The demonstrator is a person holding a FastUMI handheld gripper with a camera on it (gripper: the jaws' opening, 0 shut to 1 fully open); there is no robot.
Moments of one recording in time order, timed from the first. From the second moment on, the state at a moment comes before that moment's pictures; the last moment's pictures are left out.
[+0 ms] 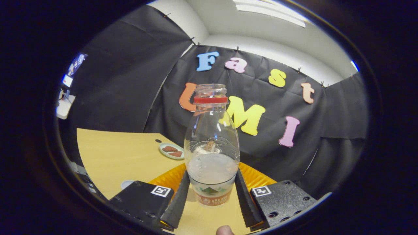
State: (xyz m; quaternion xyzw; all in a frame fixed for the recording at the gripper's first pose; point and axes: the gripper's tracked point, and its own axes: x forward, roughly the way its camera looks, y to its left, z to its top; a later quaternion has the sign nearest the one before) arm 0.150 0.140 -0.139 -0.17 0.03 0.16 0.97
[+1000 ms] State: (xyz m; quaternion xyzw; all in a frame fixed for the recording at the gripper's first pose) arm 0.270 0.167 -0.223 -0.02 0.12 0.16 0.98
